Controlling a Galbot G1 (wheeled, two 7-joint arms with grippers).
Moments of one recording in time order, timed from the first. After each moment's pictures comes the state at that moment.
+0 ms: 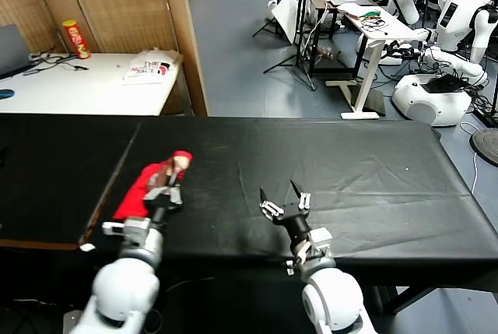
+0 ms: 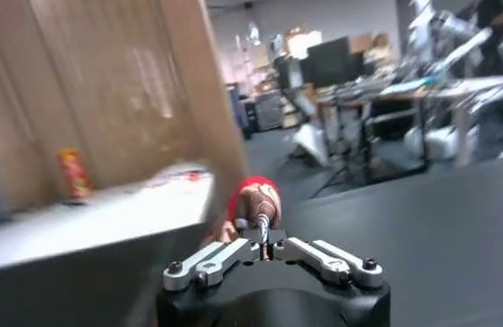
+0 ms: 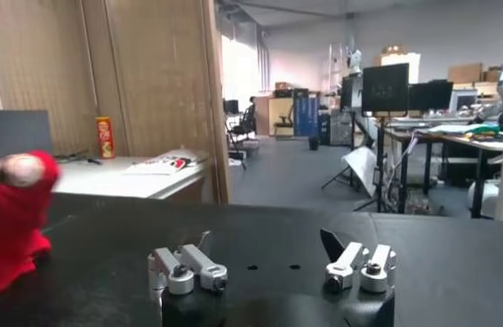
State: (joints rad) left arm 1.31 -1.31 -0.38 -2.10 -0.16 0.41 -0.15; right arm -1.31 1.47 0.25 2.05 0.07 -0.32 0.02
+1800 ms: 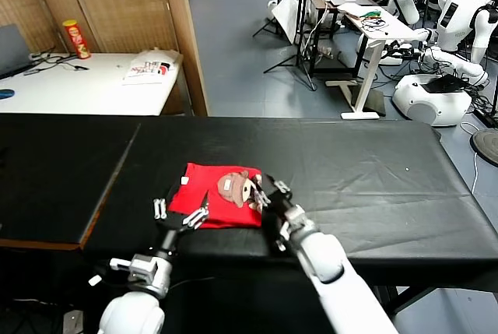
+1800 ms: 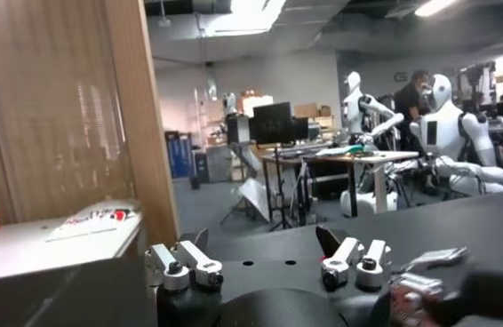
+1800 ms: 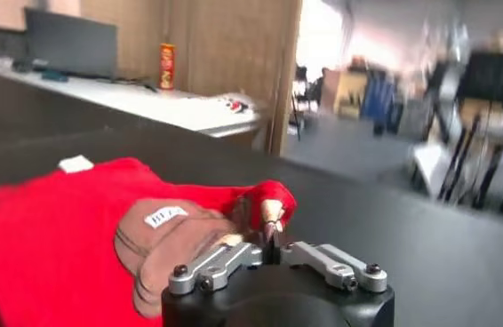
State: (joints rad) left arm 1.48 -1.29 -0.41 -2.10 -0.07 0.07 -0.05; right arm -1.05 1.31 0.17 1.69 -0.07 -0.16 -0.10
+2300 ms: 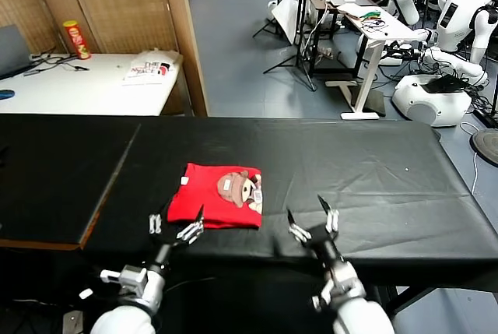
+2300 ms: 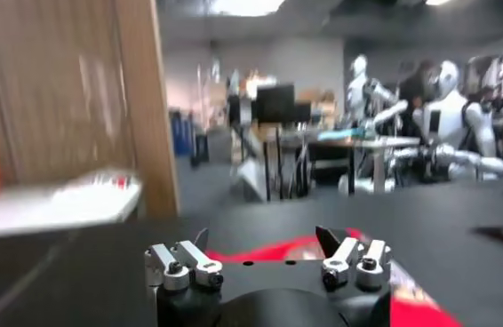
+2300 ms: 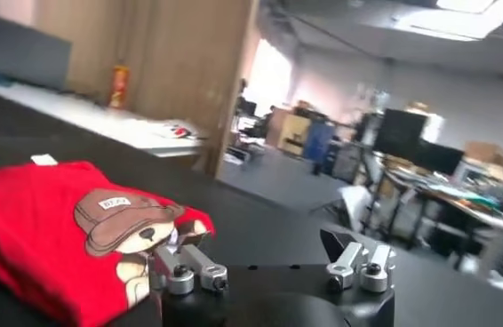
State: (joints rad) left arm 1.58 -1.20 -0.41 -2.16 -0.21 0.12 -0.11; right arm -1.54 1.28 0.32 2.08 -0.02 -0.06 0.11
